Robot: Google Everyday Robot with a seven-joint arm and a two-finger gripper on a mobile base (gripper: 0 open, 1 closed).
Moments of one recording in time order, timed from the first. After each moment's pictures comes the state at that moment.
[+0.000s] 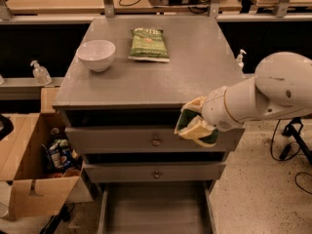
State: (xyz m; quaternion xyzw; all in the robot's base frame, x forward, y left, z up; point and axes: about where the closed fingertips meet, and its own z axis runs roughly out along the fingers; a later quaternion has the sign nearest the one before) arm 0.516 -0.099 0.799 -0.61 0.71 0.11 0.35
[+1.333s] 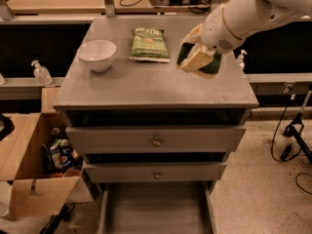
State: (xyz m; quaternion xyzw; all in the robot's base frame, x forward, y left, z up) arm 0.626 -0.099 0.934 -0.65 0.67 0.05 0.36
